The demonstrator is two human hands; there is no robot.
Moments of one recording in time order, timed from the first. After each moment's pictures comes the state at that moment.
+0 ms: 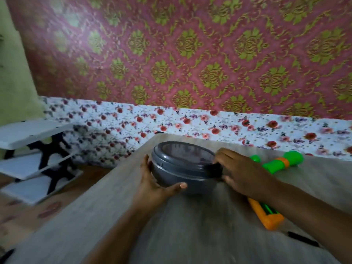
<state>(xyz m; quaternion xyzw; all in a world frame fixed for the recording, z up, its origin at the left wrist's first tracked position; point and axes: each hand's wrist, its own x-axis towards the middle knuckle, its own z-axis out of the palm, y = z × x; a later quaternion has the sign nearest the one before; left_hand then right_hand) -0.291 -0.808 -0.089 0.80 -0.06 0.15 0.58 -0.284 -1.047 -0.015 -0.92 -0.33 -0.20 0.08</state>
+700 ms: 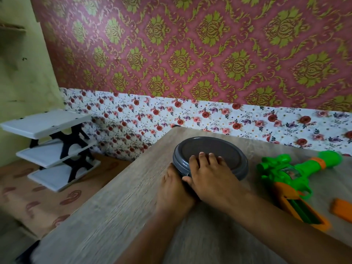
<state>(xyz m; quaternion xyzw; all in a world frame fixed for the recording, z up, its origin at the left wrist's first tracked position) -0.287 -0.818 -0.095 0.90 0.02 0.14 0.41 -0.283 -0.928 -0.038 -0.96 -0.24 -0.13 -0.07</state>
